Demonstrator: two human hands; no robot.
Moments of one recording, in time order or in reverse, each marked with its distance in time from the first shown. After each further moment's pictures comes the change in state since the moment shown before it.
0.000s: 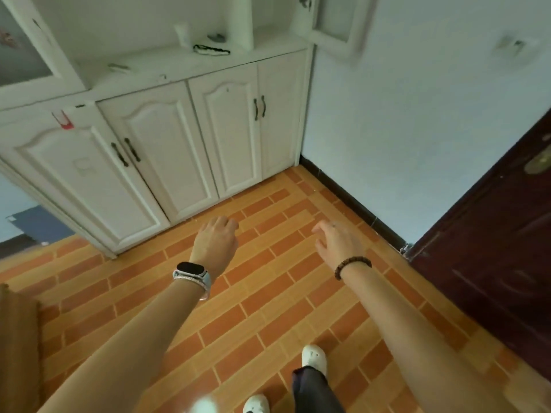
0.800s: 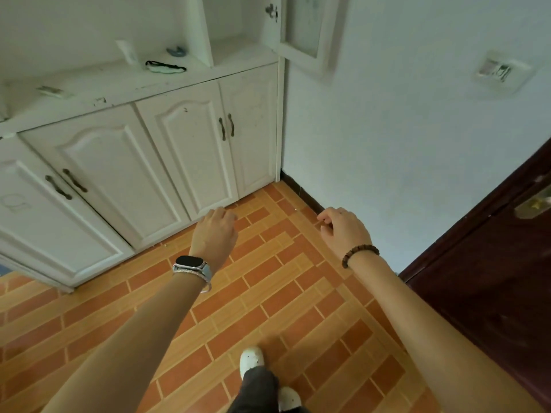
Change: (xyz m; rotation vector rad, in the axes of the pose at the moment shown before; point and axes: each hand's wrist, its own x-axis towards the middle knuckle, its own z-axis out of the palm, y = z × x) left_hand 0.235 0.110 0.044 -0.053 0.055 -0.039; right_hand 0.200 0.164 -0.076 0.044 0.038 0.008
